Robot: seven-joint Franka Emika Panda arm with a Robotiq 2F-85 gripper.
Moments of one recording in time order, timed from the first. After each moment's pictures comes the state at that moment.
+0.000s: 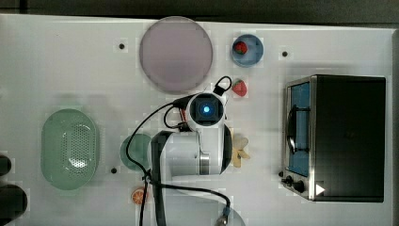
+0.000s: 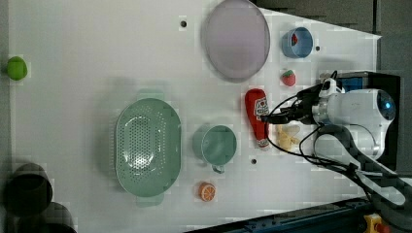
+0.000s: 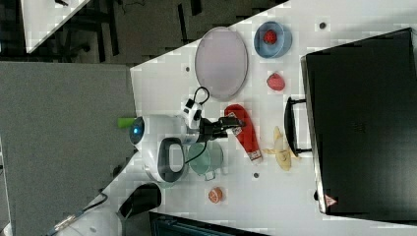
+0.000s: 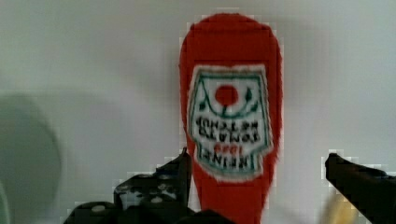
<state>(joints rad) -0.10 0.31 0.11 -2.33 -0.05 1.00 -1.04</state>
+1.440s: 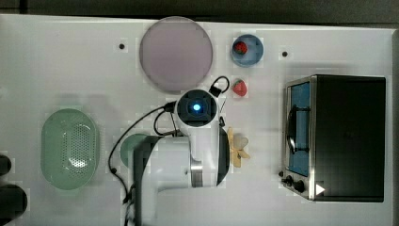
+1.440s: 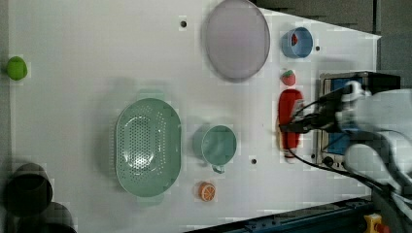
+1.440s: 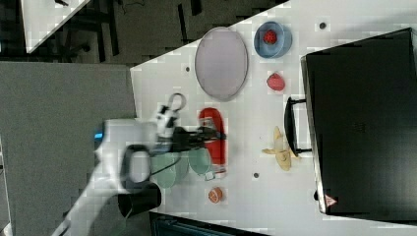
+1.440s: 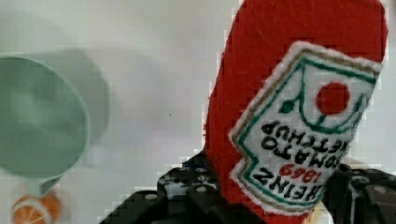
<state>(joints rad) -0.09 0.04 0.13 -2.31 -0.04 0.65 -1.03</state>
